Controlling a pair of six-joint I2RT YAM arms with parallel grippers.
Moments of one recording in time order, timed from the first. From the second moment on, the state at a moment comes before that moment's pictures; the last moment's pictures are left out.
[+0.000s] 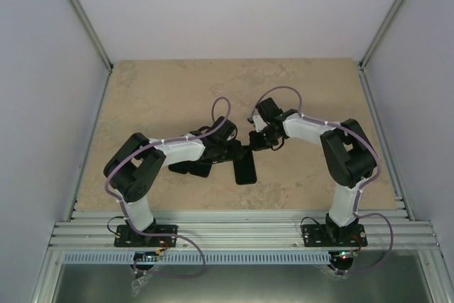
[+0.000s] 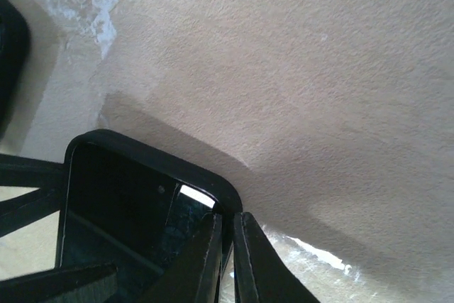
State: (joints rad) left arm -0.74 1.77 0.95 -0.18 0.19 -0.75; right arm 0.55 1.91 1.16 -0.50 -0.34 0.23
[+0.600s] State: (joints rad) left arm -0.74 1.73 0.88 -0.10 0.17 -0.76; right arm 0.69 1.73 0.97 -0.42 -0.12 0.31
